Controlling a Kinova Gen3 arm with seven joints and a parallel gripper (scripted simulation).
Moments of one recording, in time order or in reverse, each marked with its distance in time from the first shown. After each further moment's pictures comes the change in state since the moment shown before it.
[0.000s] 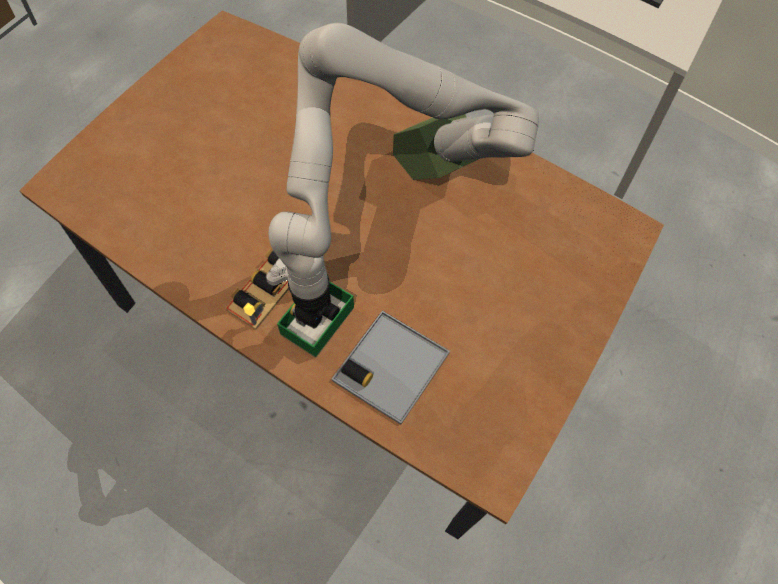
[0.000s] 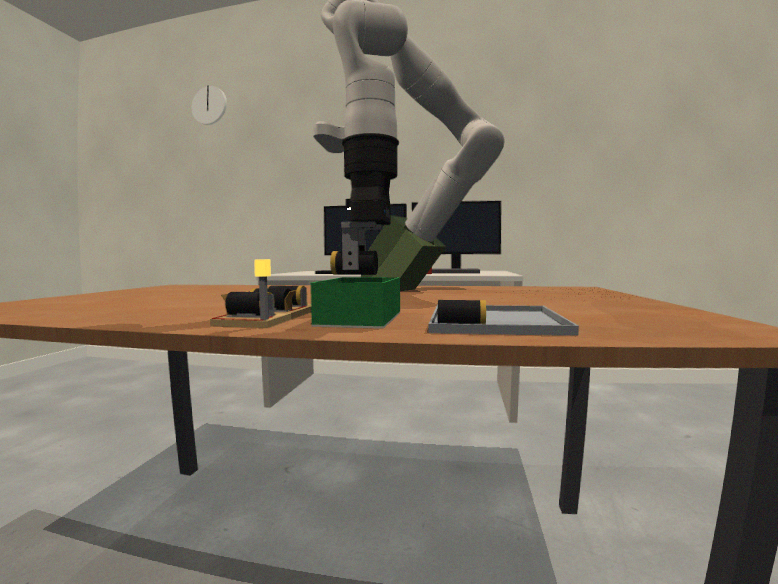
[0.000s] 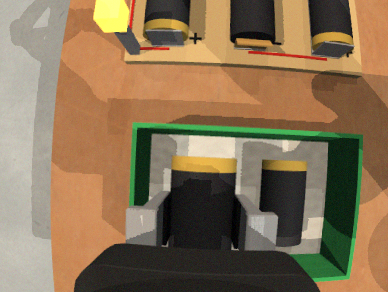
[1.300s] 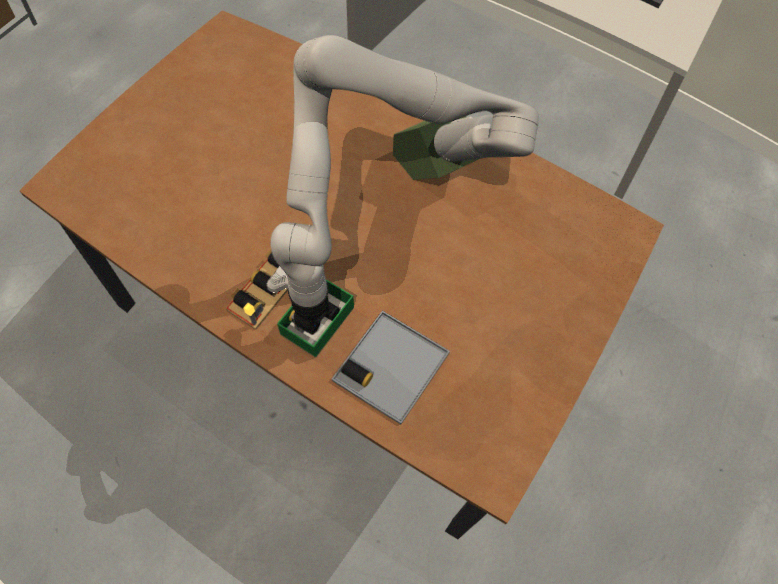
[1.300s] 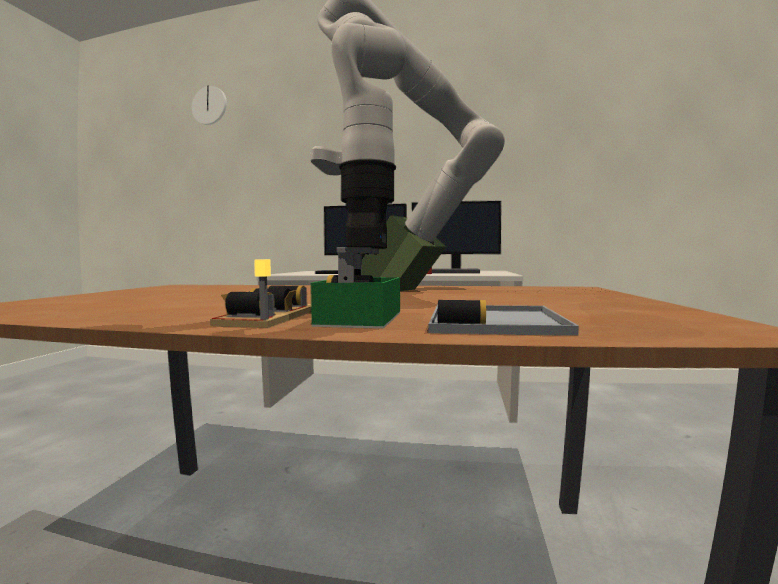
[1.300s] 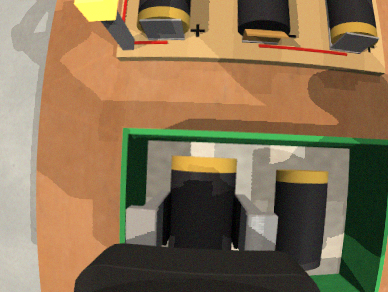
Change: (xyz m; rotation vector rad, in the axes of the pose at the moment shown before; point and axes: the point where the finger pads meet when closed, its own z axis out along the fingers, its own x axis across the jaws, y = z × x) arm -0.003 -0.006 0.034 0.010 -0.013 0.006
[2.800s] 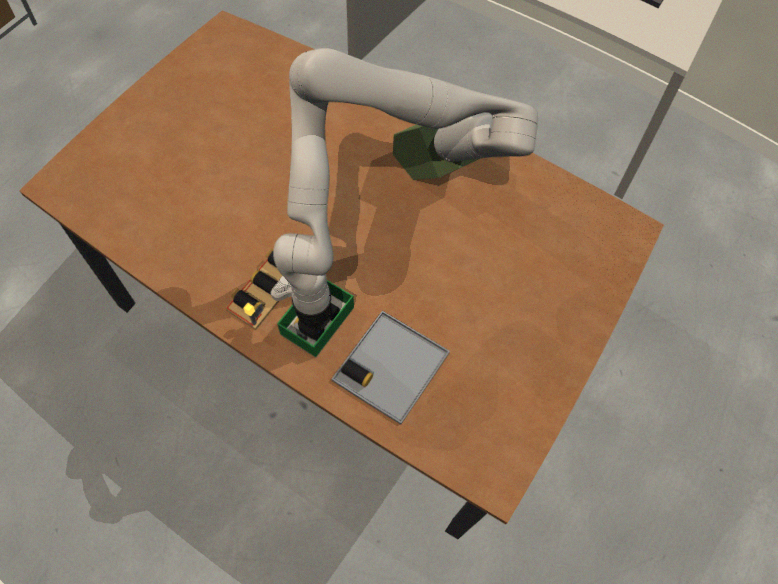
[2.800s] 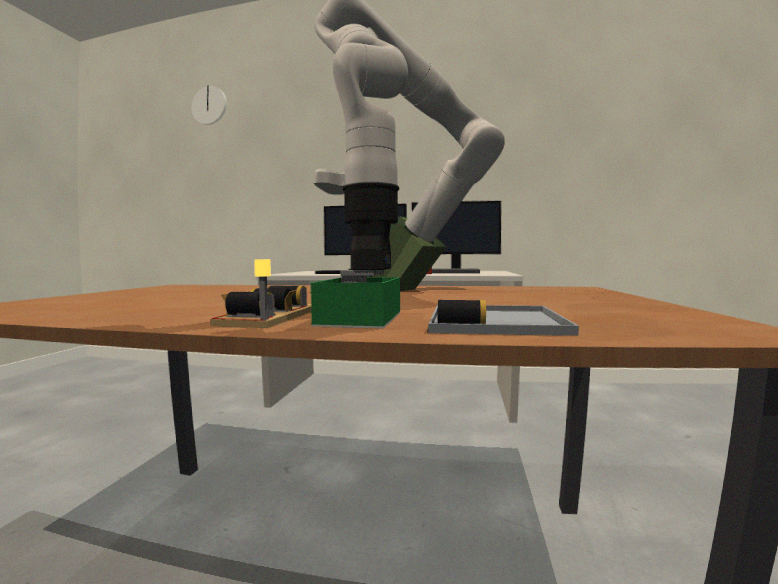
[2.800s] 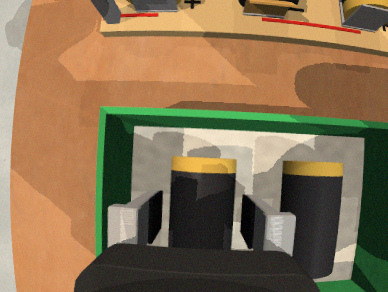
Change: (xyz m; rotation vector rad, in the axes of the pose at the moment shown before) arm 0.003 0.006 0.030 -0.011 0.013 -0.006
